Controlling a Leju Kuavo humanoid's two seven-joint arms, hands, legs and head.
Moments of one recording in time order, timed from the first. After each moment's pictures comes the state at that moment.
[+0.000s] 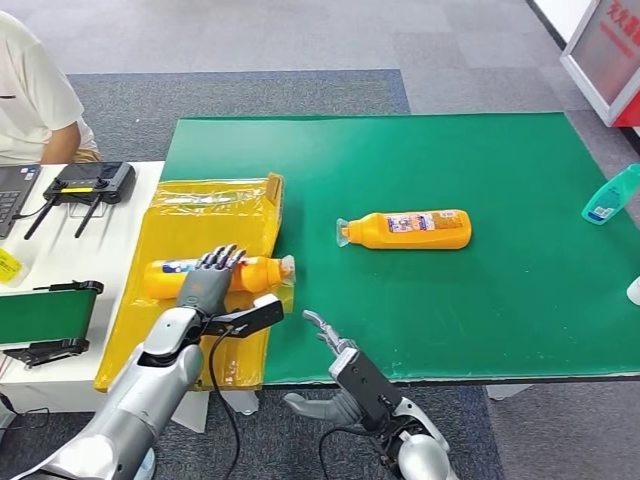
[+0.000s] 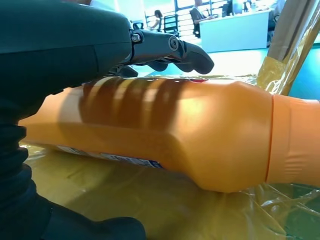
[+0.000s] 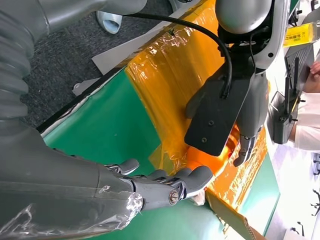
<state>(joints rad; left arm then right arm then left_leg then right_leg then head) -0.46 -0.12 -0.14 -0.78 -1.49 0.14 -0.08 0.07 0.12 0.33 -1.52 0.36 0.18 -0.43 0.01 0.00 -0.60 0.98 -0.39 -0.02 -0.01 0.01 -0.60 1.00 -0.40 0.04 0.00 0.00</state>
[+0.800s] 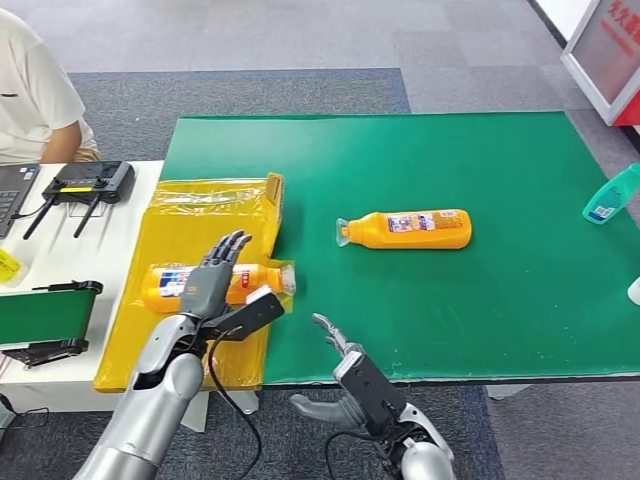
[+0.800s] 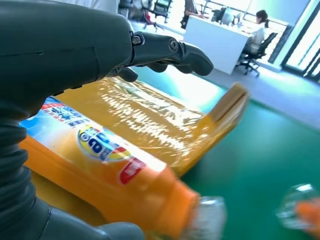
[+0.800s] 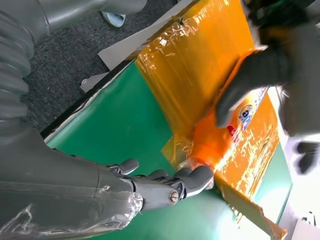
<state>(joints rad) -0.27 -0.16 -0.14 -1.20 -1.17 0.10 -0.19 0.11 0.12 0.31 -1.55 0.39 0.14 -0.41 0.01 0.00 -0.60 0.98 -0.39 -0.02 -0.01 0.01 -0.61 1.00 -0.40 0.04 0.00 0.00</state>
